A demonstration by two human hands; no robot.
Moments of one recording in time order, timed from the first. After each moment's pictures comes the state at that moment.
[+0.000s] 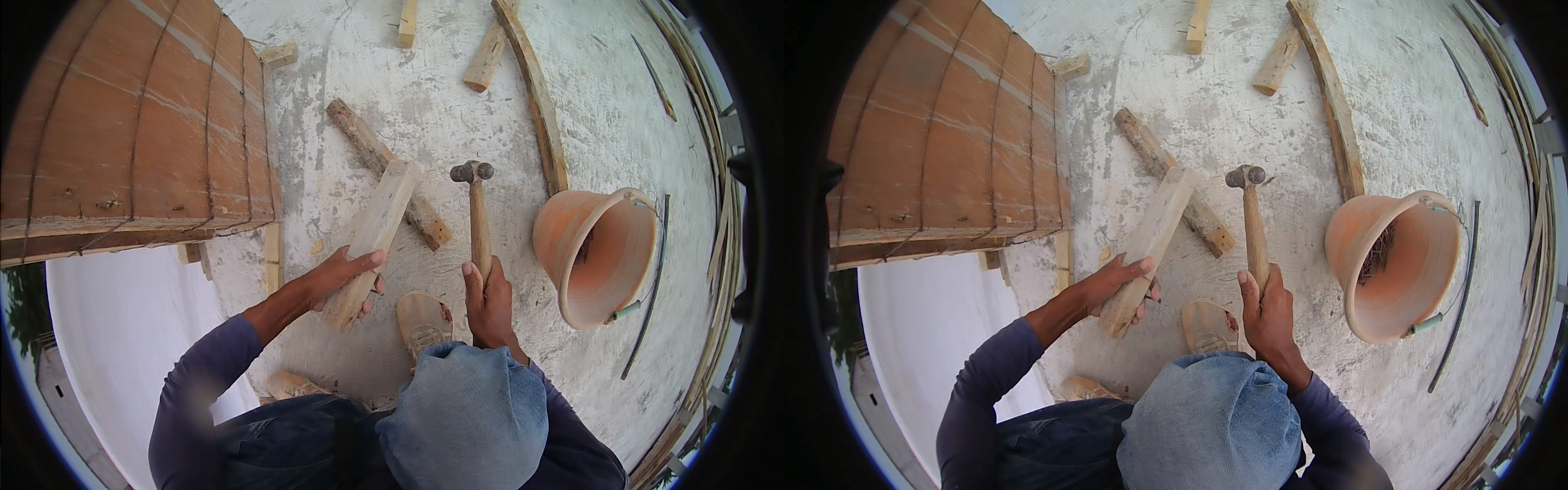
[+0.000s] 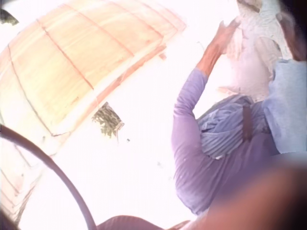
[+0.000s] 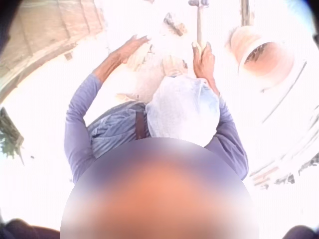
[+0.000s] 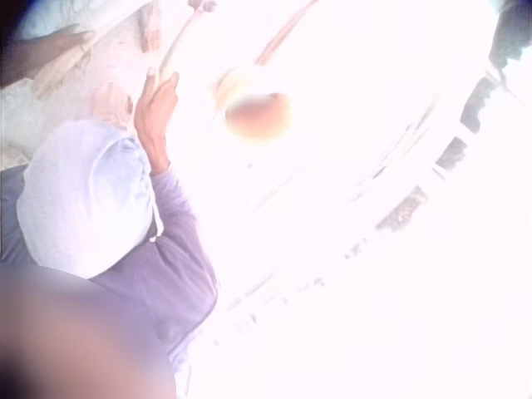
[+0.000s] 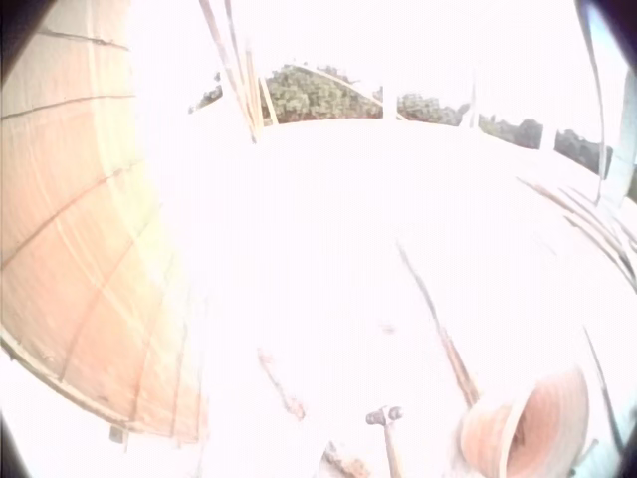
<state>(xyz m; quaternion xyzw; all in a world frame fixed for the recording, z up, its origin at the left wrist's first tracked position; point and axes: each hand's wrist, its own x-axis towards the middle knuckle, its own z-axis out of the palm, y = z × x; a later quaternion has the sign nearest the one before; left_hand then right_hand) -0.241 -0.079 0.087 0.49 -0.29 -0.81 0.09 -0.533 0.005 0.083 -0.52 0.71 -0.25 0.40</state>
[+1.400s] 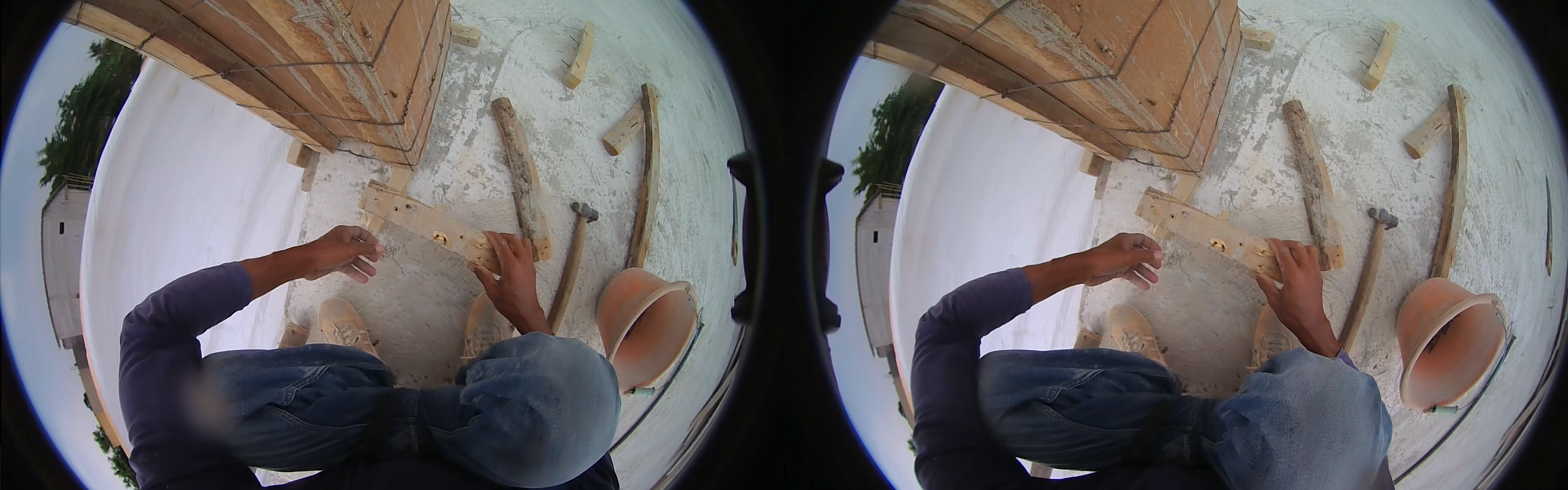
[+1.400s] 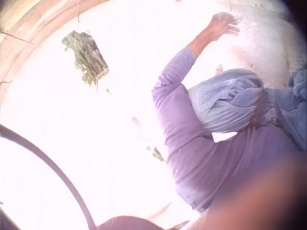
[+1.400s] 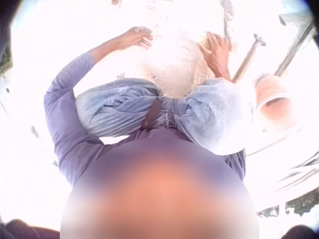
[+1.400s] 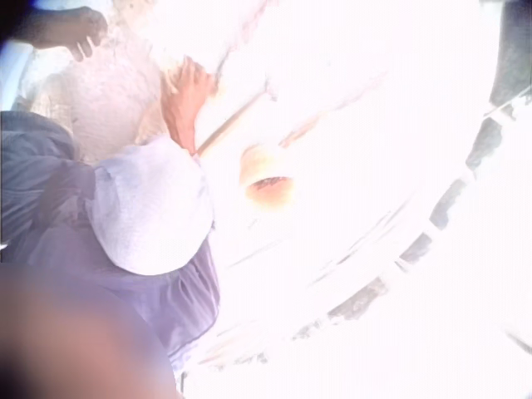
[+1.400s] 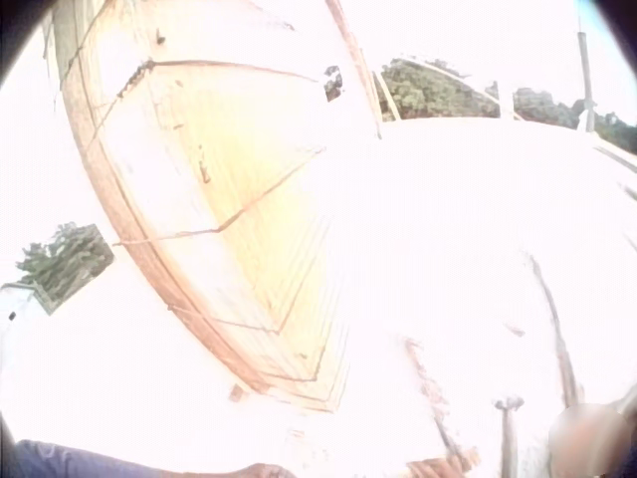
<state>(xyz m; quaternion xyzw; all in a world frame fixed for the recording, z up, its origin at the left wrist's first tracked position) -0.086 0.037 0.102 0.63 -0.23 -0.73 0.13 -0.441 -0.036 0.058 -0.83 0.43 -0.19 0.30</state>
